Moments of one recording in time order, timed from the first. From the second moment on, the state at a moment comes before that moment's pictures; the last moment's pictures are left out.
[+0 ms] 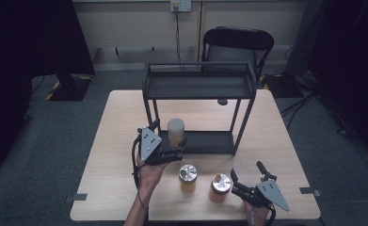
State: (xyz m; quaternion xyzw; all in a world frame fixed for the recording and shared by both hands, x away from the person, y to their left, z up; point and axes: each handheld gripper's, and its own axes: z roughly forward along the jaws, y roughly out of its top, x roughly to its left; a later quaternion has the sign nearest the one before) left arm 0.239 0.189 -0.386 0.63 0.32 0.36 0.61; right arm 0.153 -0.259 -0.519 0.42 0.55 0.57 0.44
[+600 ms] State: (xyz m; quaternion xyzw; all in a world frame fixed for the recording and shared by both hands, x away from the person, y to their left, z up) left arm 0.212 0.207 -0.399 0.61 0.33 0.37 0.62; right arm 0.152 -0.258 -0.519 0.42 0.55 0.57 0.44
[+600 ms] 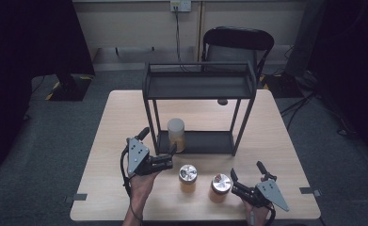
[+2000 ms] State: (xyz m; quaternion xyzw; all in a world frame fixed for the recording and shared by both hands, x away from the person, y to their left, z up) left arm 0.171 0.248 -0.488 0.58 0.37 0.38 0.62; right arm 0.153 -0.264 -0.519 0.41 0.56 0.58 0.43
